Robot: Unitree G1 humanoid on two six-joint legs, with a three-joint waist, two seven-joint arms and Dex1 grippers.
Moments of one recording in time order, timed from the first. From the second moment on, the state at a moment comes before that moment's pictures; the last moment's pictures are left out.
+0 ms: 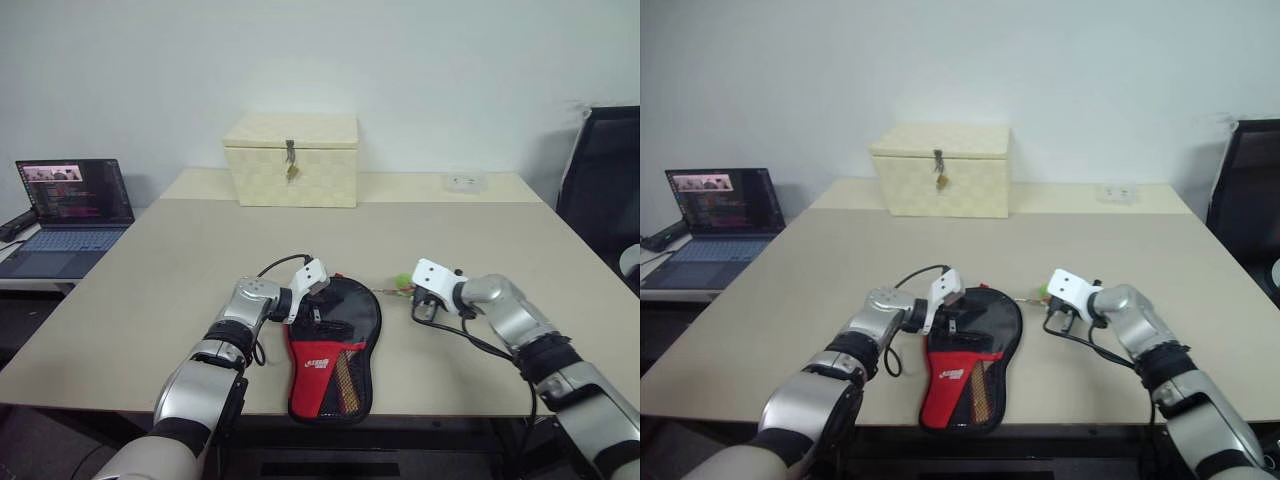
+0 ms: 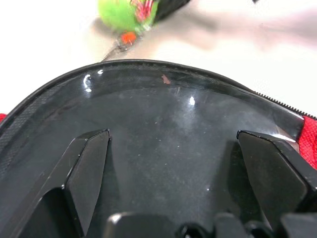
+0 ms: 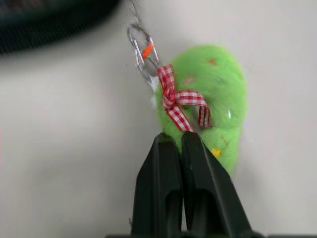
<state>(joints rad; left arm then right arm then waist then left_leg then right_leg) -1.03 0.29 -0.10 1.18 0.08 -0.14 -1.26 -0.80 -0.59 0.37 0.47 -0.18 0.27 0.79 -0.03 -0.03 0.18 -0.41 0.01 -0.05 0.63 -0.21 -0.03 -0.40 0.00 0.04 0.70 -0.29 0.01</state>
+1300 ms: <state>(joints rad) -1.07 0.17 -0.12 1.25 0.12 -0.14 -1.06 -0.26 -0.89 0.34 -0.82 0.38 1.08 1.00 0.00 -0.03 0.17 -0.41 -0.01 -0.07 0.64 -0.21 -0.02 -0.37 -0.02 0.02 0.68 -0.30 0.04</state>
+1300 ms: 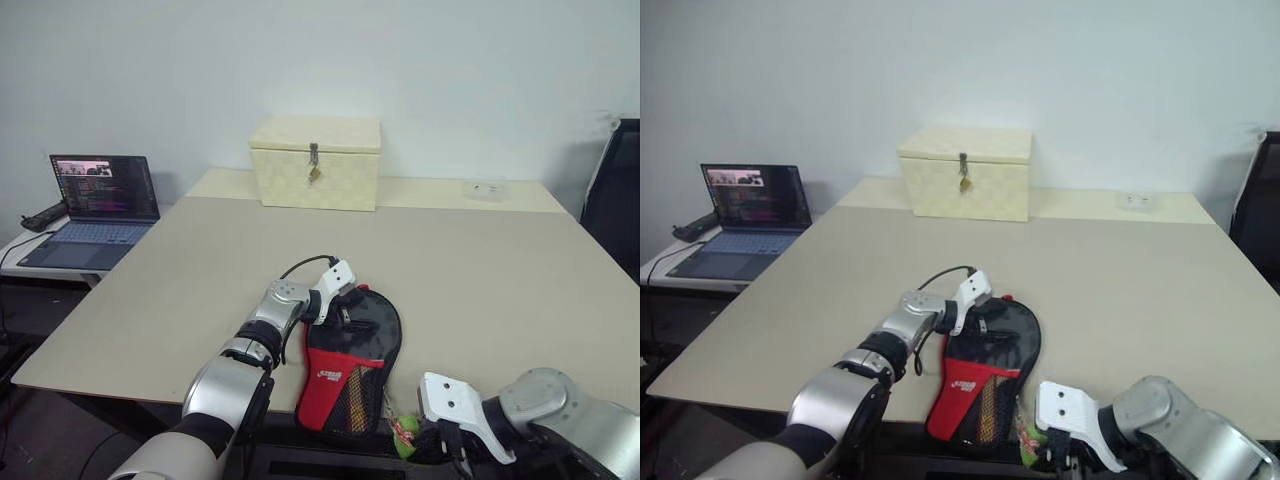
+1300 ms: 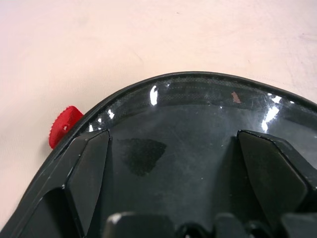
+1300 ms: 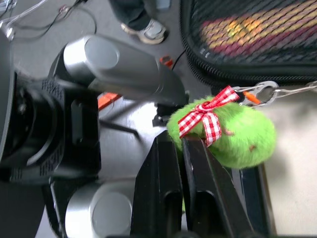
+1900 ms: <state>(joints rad) -0.85 0.36 -0.03 0.93 -0.05 -0.08 -1.30 -0.57 -0.66 0.09 -0.42 0.49 1.18 0.77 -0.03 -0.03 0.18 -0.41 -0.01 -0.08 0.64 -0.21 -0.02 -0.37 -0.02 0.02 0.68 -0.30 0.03</state>
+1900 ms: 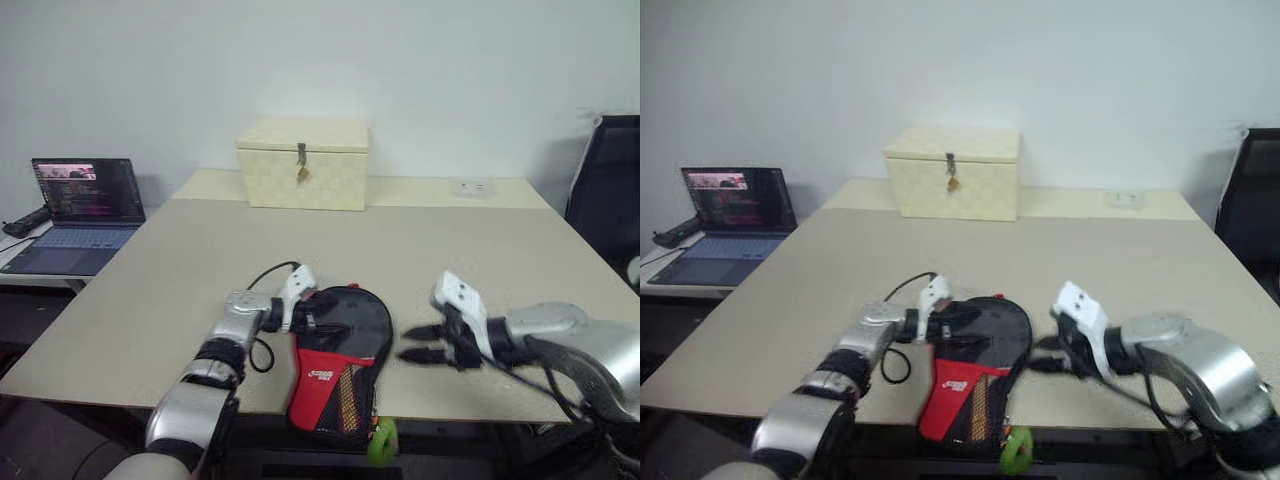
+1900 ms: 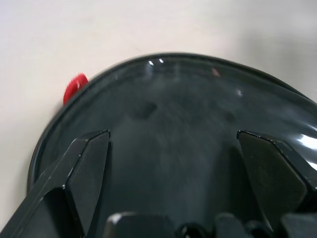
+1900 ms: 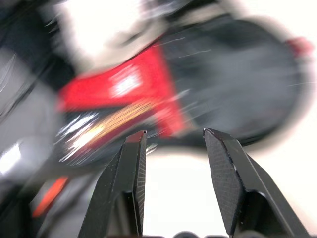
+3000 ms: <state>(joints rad) -0.42 0.68 0.03 0.09 -0.31 0.41 -1.21 -0.88 -0.23 0.17 0.50 0.20 0.79 0.59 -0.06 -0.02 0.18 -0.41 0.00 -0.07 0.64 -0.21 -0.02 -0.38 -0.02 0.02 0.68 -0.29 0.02</state>
